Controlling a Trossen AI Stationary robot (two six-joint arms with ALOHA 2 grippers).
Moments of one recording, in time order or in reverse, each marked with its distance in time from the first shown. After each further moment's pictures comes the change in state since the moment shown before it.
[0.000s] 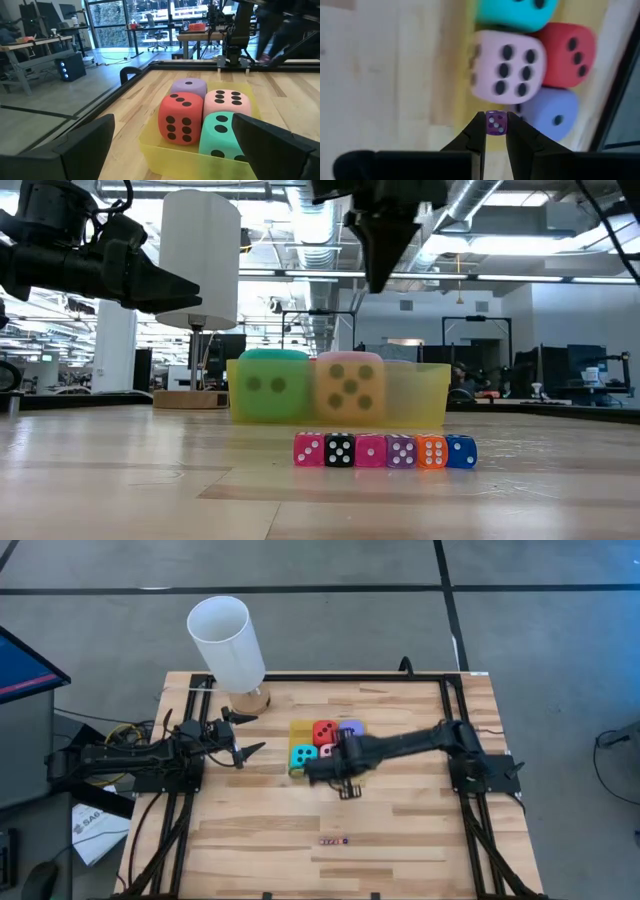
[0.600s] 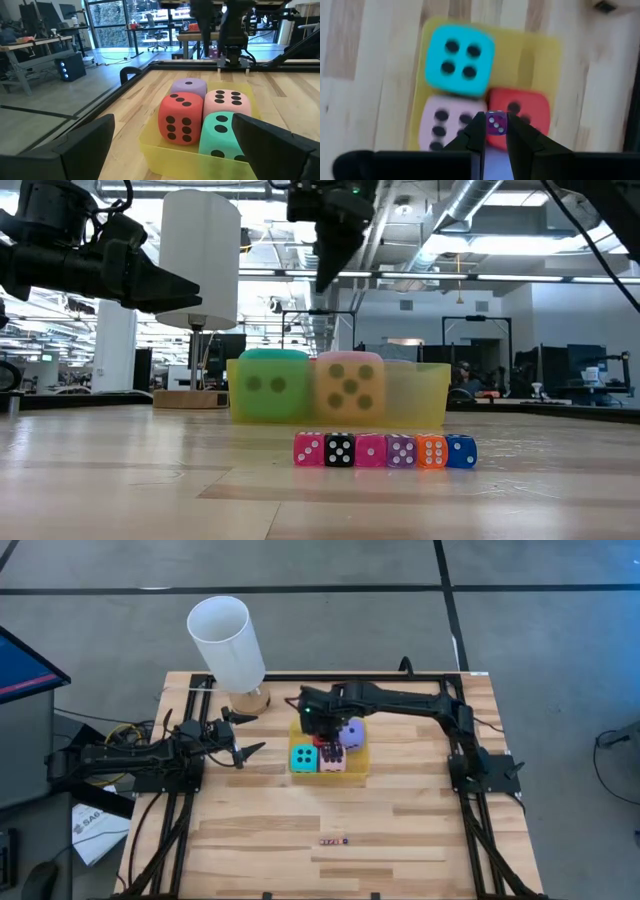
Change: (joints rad) left arm 0.000 0.000 0.000 0.000 0.000 0.000; right arm -0.310 0.000 0.089 0.227 -0.360 -0.319
